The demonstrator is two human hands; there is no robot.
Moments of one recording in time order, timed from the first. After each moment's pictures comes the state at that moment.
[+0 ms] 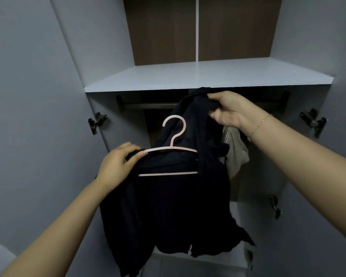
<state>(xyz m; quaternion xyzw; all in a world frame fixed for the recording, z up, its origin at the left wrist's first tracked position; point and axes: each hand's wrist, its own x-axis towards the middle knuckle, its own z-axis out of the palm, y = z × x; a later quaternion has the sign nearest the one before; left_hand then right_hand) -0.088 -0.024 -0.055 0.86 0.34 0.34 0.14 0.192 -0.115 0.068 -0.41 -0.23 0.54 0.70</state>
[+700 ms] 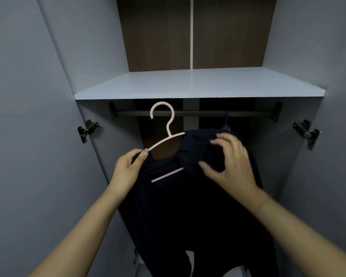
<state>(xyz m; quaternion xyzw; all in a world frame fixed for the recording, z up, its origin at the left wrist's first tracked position) -0.034 -0.039 -0.056 0.72 0.34 0.44 0.42 0.211 -0.171 -0.073 -0.64 -0.60 -0.23 0.41</state>
